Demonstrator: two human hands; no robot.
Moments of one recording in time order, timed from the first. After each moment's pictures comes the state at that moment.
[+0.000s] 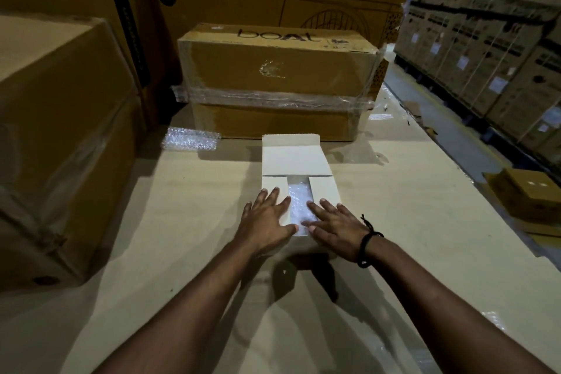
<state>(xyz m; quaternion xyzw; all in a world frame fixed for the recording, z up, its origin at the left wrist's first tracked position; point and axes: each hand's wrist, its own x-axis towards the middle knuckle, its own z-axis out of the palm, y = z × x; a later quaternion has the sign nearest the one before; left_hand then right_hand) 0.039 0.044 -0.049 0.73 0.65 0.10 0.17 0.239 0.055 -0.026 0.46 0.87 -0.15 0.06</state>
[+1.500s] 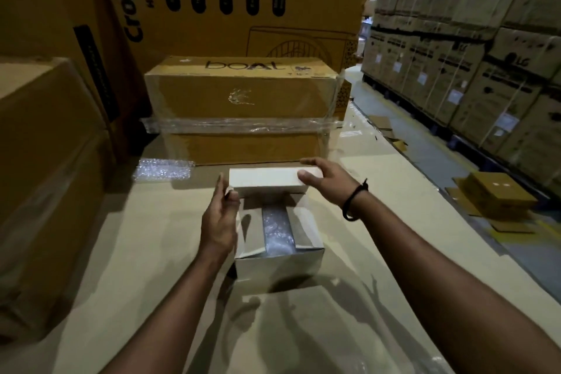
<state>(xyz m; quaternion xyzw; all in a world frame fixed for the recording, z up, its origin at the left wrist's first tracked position) 0.026 0.059 -0.023 0.51 0.57 0.56 0.31 0.254 0.117 0.058 0.54 0.70 -0.34 -0.31</state>
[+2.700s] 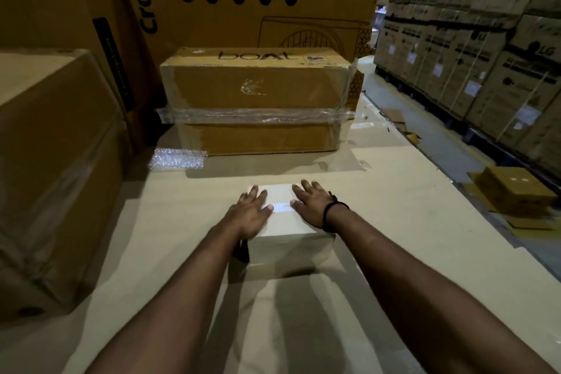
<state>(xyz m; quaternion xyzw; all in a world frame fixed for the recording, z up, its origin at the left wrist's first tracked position) 0.024 0.088 -0.035 0.72 0.66 0.06 0.23 0.219 0.132 -0.035 0.58 0.80 -0.16 0.02</state>
